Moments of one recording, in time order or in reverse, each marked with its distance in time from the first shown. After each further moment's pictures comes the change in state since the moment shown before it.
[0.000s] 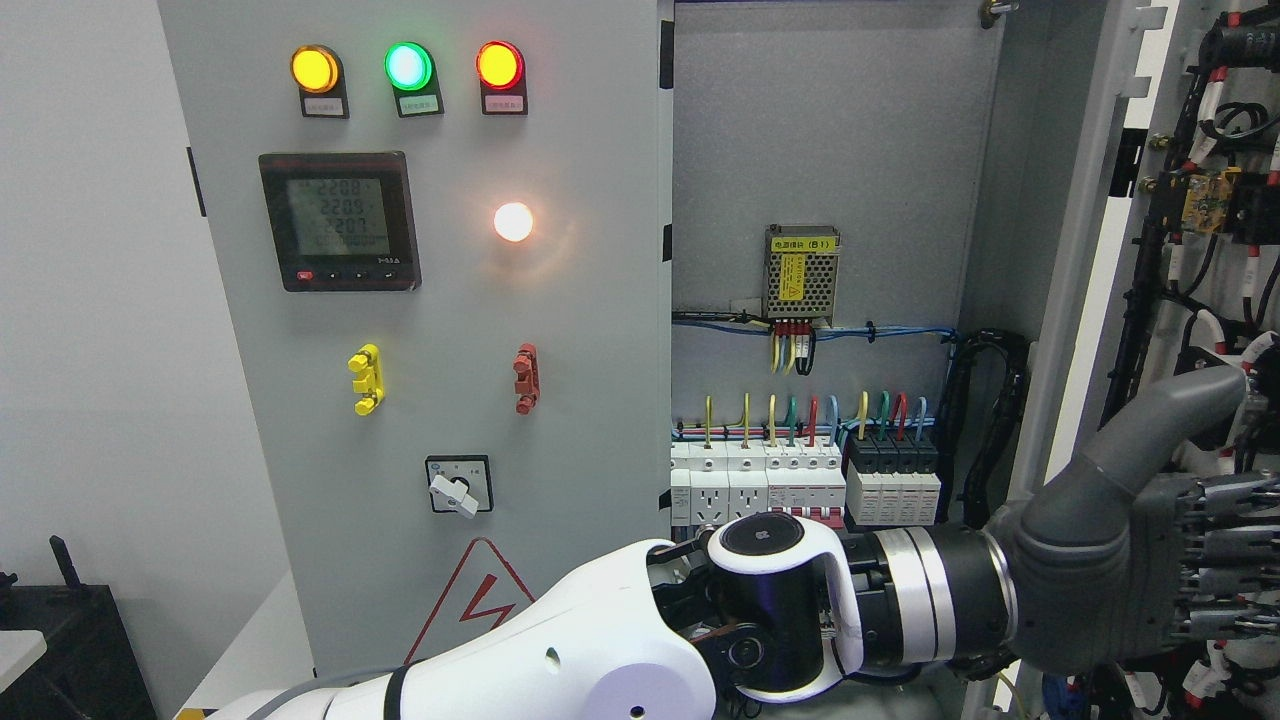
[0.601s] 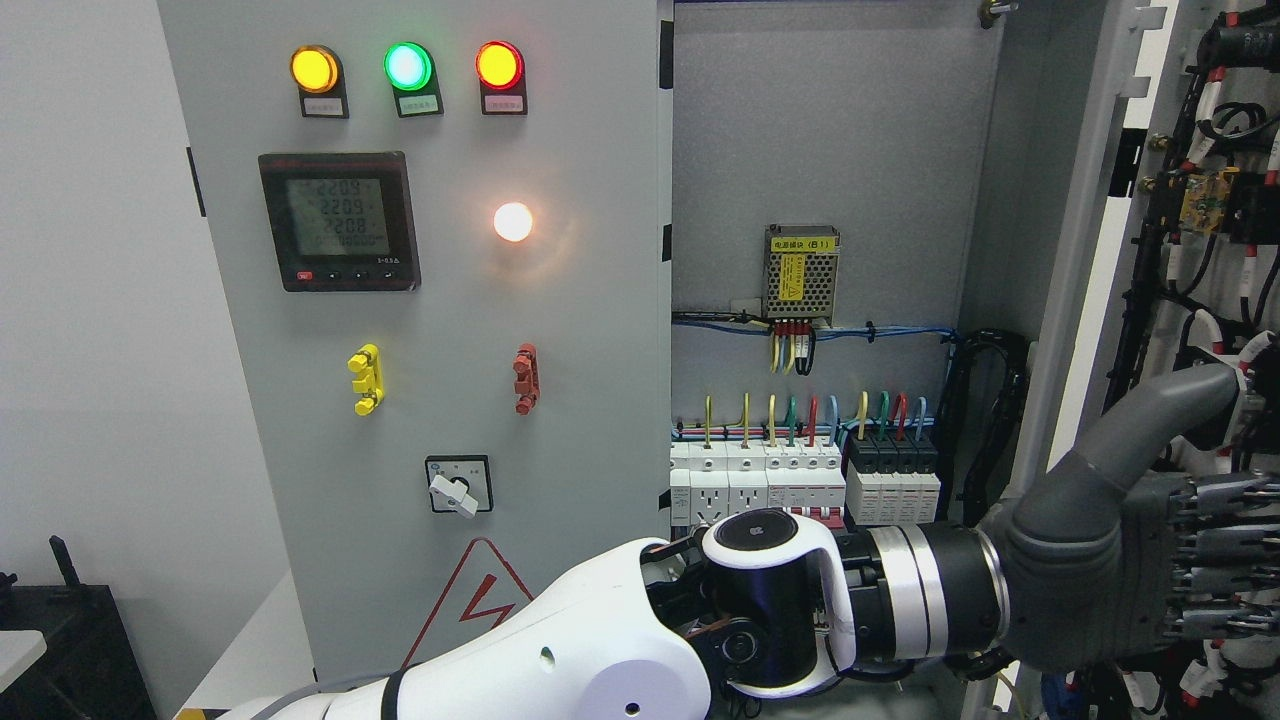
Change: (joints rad) left arm 0.028 0.007 0.043 0.001 -0.003 0.053 -0.010; right arm 0.000 0.000 0.000 0.000 0.000 0.000 0.000
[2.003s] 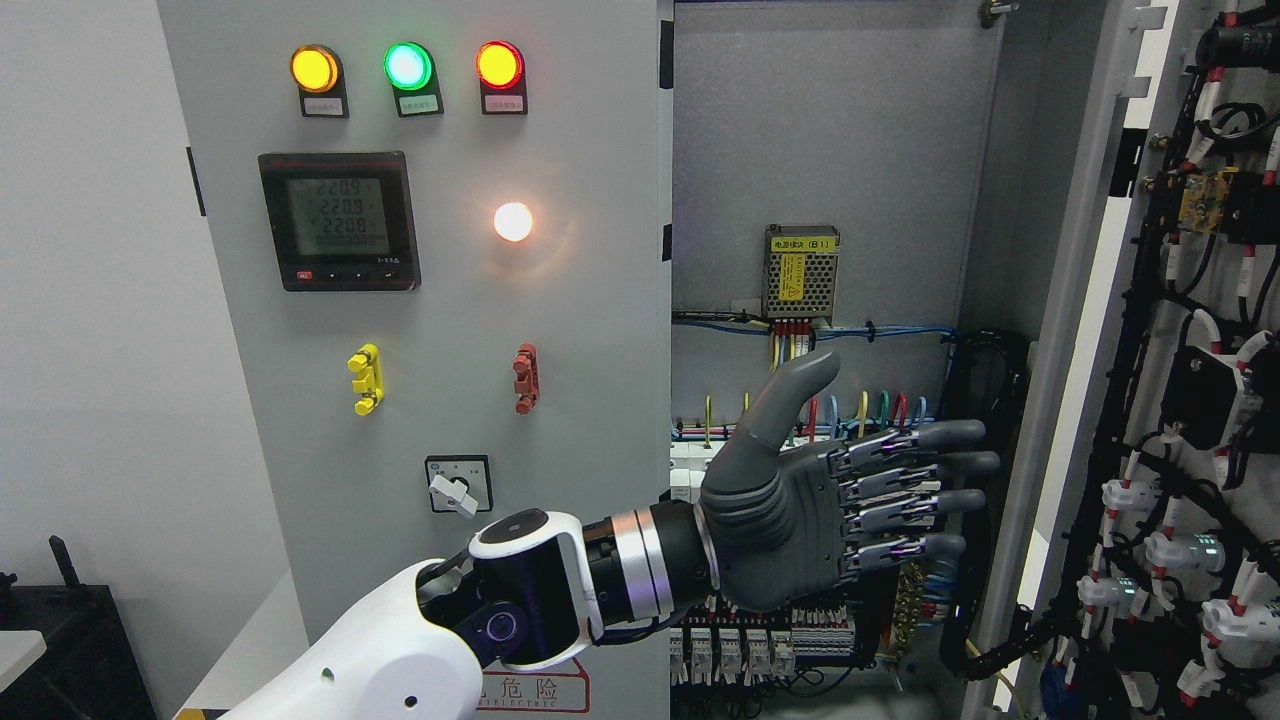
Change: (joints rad) left arm 0.216 0.338 0.137 -0.128 0.000 0.063 -0.025; right arm 0.000 0.000 0.000 0.000 0.000 0.000 0.000
